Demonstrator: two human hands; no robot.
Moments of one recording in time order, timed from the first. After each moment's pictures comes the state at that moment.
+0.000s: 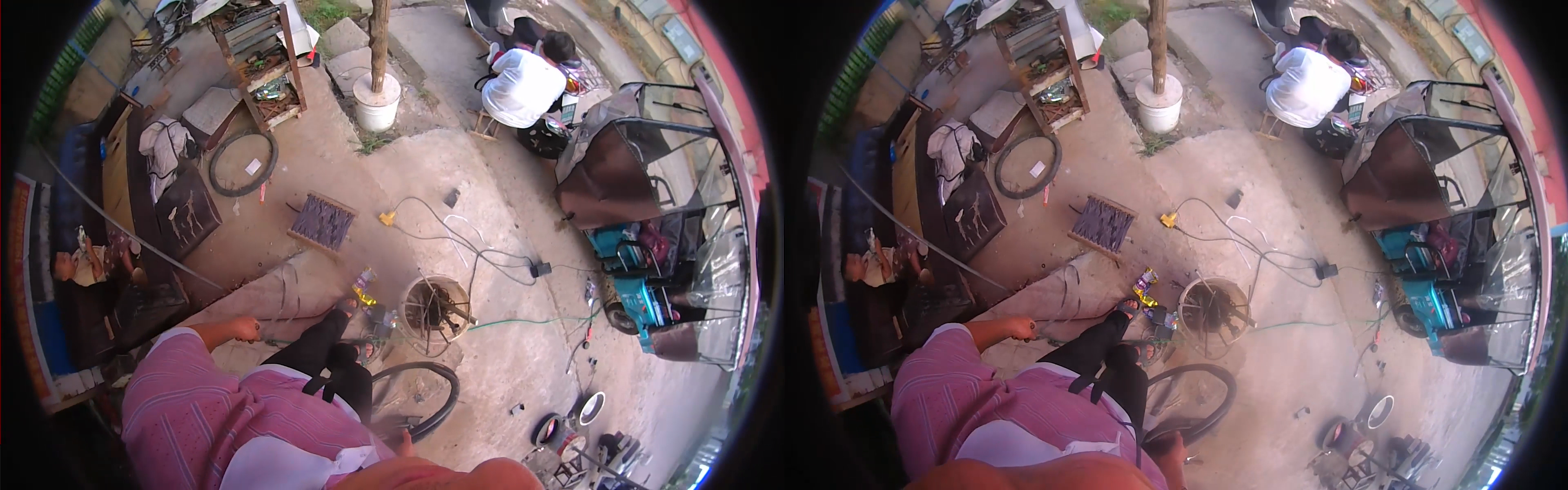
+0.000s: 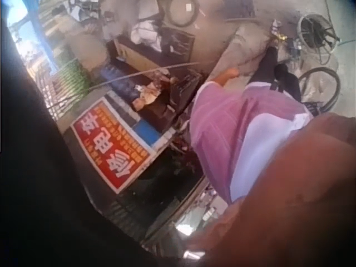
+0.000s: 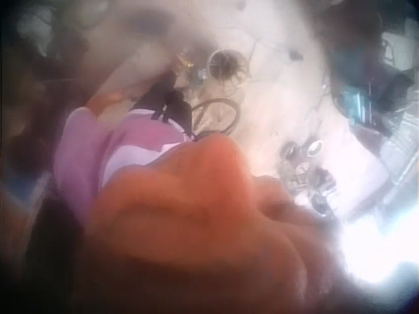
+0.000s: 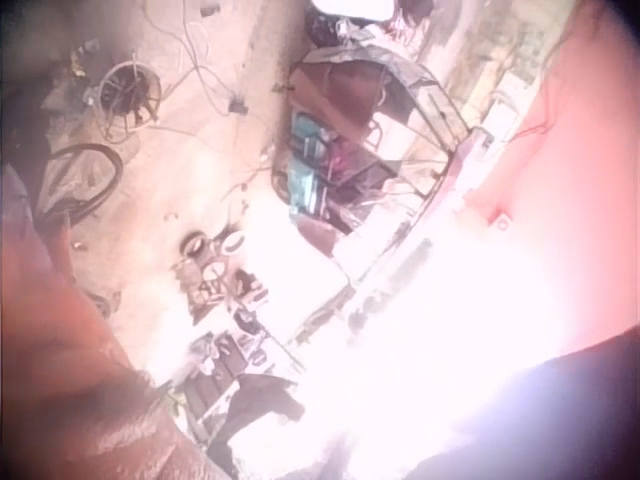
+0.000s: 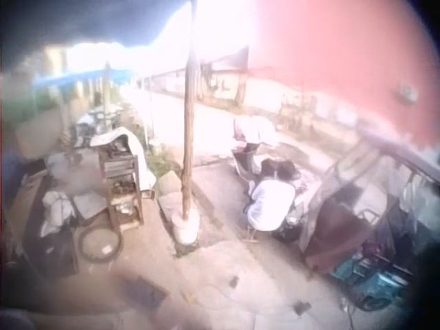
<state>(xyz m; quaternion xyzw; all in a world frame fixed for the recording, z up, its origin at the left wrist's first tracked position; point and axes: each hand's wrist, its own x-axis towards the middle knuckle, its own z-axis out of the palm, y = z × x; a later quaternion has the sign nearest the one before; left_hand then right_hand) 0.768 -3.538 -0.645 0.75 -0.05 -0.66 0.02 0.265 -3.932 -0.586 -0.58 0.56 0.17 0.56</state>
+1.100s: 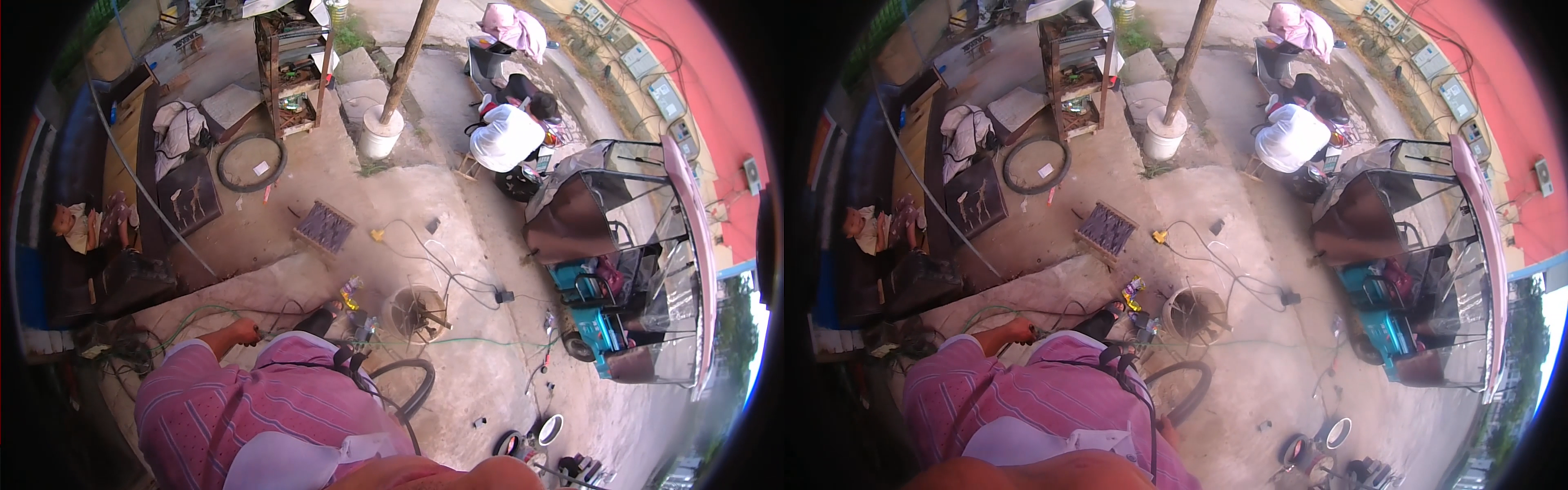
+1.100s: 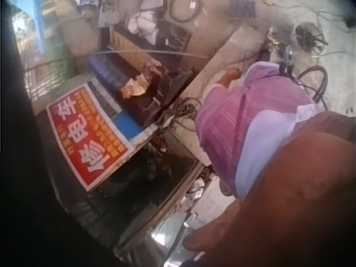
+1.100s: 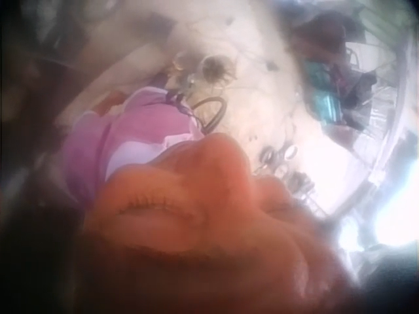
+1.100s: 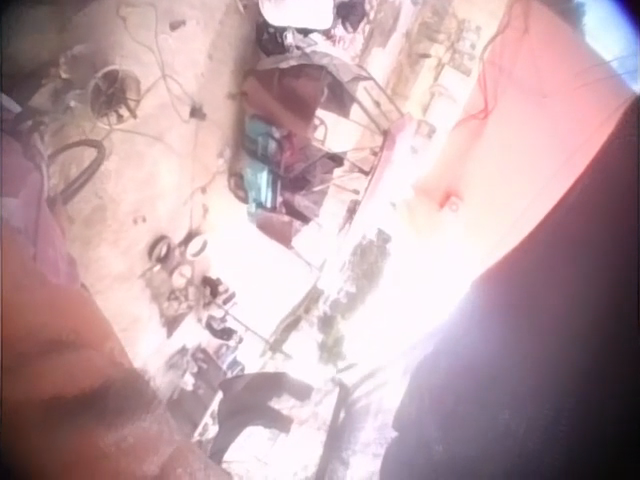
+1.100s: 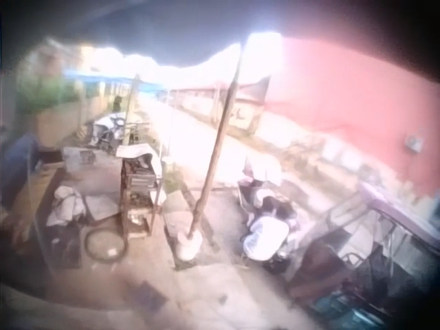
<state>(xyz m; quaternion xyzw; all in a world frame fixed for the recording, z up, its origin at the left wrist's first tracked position) 0.637 -3.457 -0.567 0.80 -0.02 -0.57 0.19 0.307 -4.008 -0.487 -0.55 0.59 0.09 0.59</state>
